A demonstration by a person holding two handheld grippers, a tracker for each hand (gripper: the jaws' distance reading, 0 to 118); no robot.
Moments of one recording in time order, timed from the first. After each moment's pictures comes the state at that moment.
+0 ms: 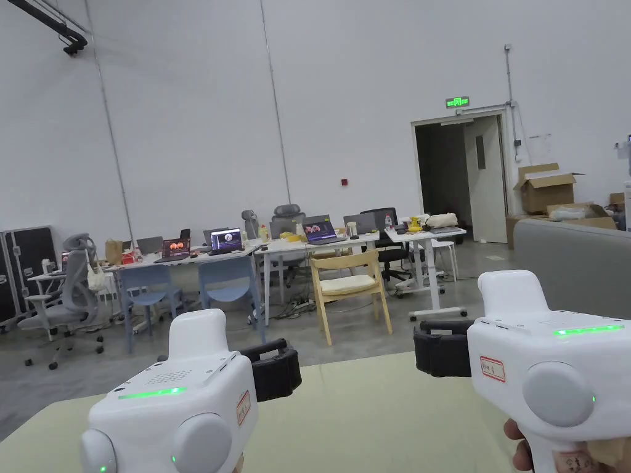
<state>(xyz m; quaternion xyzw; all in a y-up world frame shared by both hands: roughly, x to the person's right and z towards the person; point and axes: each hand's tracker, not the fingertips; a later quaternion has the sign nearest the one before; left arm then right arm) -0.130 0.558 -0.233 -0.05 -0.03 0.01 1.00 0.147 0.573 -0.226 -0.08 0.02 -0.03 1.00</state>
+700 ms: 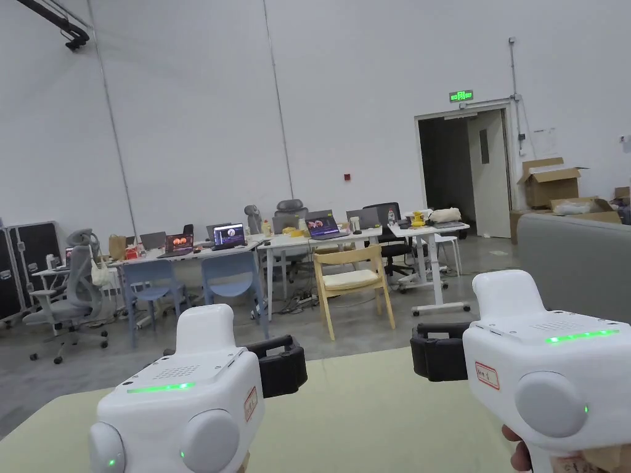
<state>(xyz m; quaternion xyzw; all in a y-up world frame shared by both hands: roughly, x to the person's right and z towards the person) -0.124 0.556 -0.234 -0.05 -0.03 0.00 1.00 0.139 0.567 -0.224 -0.07 0.01 0.00 1.00</state>
